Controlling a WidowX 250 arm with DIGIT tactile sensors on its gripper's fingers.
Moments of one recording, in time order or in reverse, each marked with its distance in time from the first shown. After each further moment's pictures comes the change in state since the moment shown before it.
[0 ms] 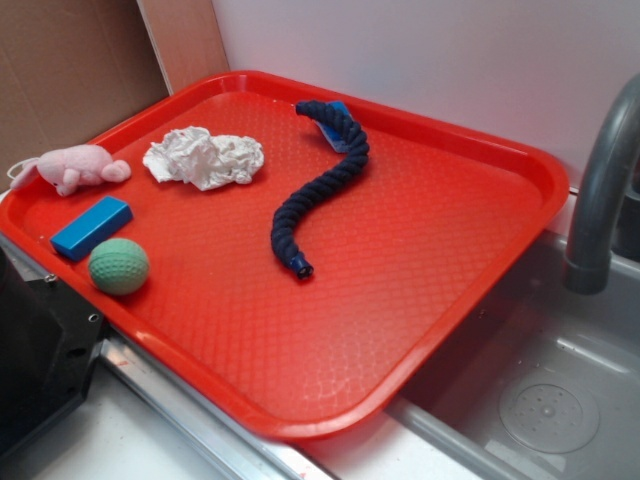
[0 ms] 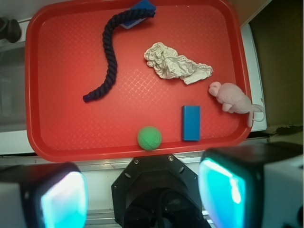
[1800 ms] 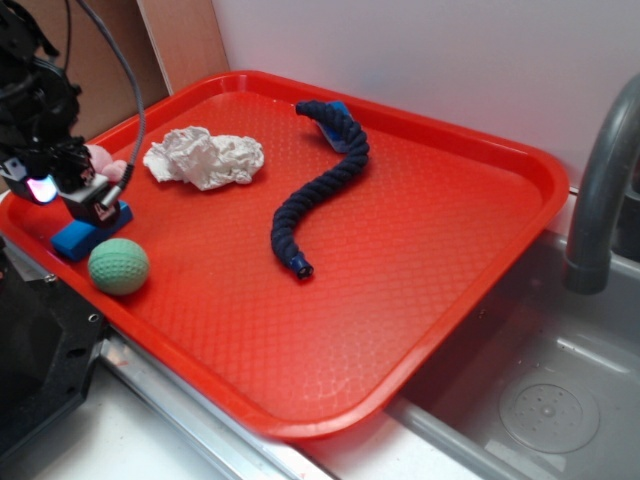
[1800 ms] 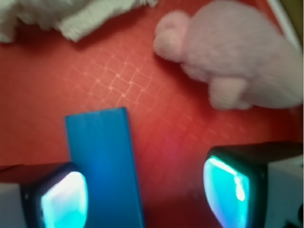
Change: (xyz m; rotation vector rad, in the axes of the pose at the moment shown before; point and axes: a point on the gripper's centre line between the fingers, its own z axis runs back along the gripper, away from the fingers) arm 0.002 0.119 -0.206 0.057 0.021 0.220
